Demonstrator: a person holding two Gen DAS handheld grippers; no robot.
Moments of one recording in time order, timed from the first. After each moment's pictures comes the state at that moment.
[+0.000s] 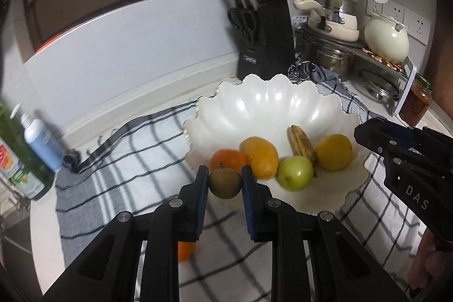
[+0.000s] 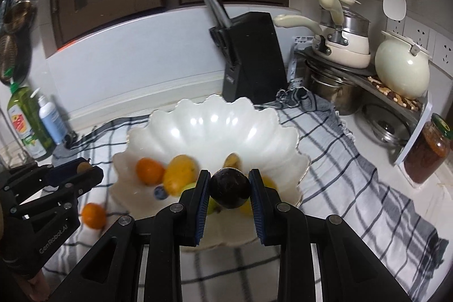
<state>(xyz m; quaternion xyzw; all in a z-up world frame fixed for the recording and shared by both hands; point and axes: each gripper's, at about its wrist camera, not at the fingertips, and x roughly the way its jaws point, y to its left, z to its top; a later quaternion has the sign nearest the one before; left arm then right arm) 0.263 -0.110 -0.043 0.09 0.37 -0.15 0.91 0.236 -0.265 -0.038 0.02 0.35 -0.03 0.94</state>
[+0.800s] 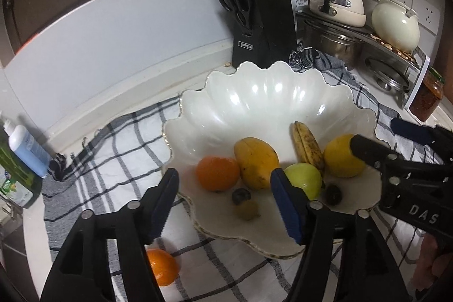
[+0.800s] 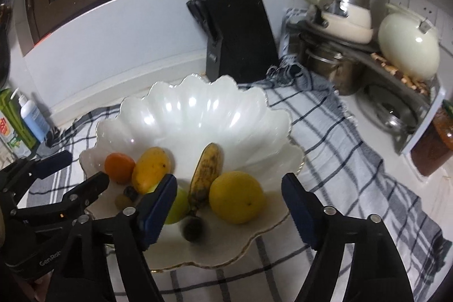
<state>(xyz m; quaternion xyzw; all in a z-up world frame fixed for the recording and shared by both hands) 0.293 -0.135 -0.065 0.10 0.39 -0.14 0.90 0.268 -0.289 -0.063 0.04 0.40 -0.04 0.92</state>
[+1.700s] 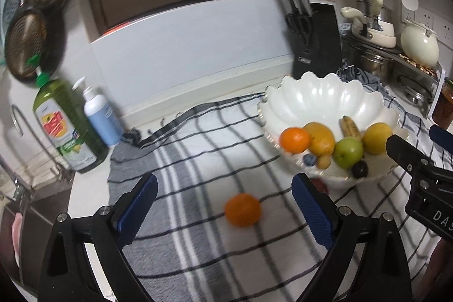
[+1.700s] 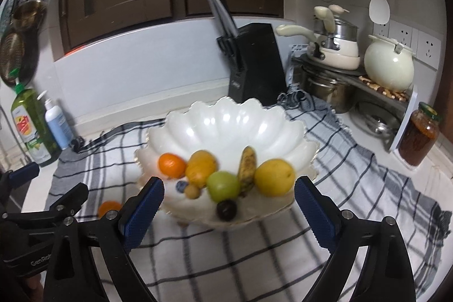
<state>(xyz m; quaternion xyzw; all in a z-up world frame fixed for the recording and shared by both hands) 0.209 -0.039 -0.046 0.09 0.34 -0.03 0.93 0.189 -0.211 -0.044 0.04 0.31 -0.05 0.95</state>
